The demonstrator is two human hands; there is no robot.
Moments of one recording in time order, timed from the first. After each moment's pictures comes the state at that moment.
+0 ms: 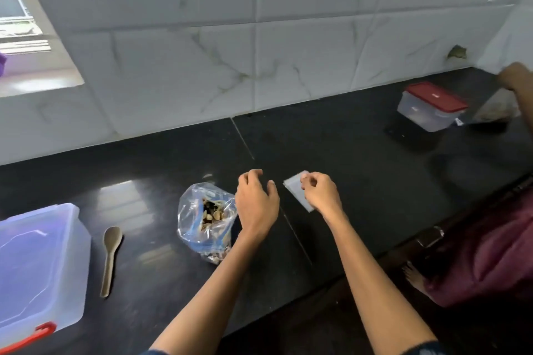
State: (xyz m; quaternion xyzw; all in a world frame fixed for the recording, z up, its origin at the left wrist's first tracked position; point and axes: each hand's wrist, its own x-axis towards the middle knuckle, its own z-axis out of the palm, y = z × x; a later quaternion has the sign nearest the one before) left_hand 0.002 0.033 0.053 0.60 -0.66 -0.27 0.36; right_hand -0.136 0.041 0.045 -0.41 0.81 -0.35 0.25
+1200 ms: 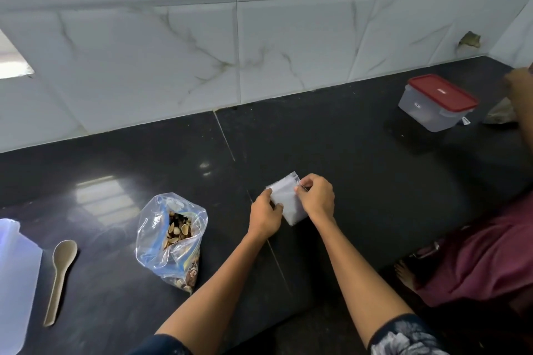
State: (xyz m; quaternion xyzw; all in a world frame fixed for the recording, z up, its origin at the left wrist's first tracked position) left_hand -0.073 -0.006 -0.013 0.58 -0.62 -0.48 0.23; right_hand -0.199 -0.004 -0.006 -0.40 0.84 -0.31 0.19
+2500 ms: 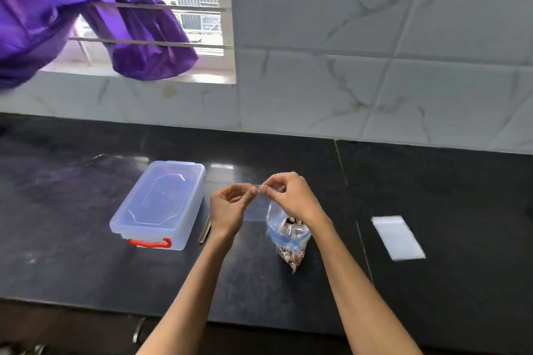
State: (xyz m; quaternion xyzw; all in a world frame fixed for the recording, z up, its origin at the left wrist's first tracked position) left_hand 0.181 0.068 0.074 0.61 -0.38 -0.36 0.59; right_hand 0.051 0.015 0.097 -0.75 0.50 -0.28 0.34
